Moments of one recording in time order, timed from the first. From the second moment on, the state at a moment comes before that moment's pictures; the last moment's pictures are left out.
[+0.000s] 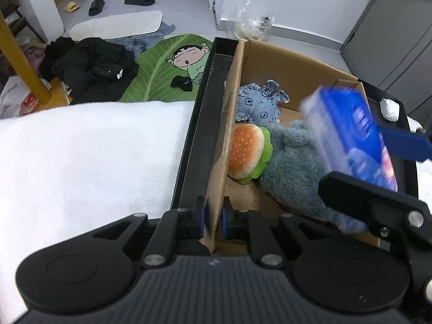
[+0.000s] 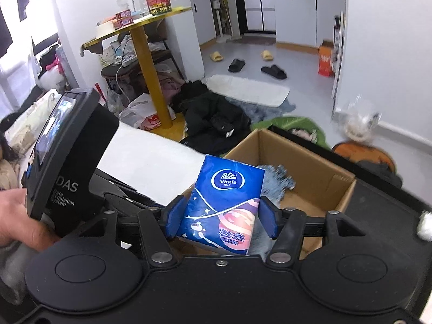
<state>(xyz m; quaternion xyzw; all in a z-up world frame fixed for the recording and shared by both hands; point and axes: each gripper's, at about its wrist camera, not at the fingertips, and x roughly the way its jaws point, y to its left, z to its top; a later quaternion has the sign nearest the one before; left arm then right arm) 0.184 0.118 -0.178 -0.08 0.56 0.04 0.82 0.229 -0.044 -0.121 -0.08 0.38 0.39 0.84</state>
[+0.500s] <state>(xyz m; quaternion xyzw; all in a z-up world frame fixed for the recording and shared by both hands) 0.182 0.116 -0.177 -0.08 0.55 0.04 0.83 0.226 -0.065 -0.119 -0.07 0.39 0.35 0.85</state>
